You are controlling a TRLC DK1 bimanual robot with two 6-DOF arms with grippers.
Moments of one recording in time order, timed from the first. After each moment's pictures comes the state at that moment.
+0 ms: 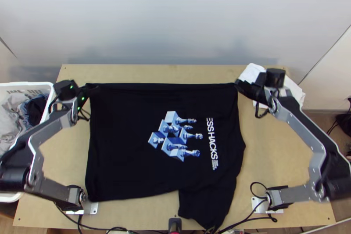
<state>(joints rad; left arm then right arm) 0.12 1.62 0.91 0.30 -0.01 -0.30 0.10 1.56 1.11 -0.18 -0.29 0.61</state>
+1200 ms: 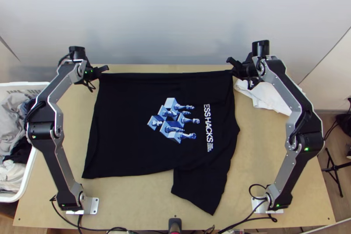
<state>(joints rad) 0.10 2.15 1.82 -0.54 0.03 -0.33 0.12 2.01 1.77 -0.63 -0.25 0.65</state>
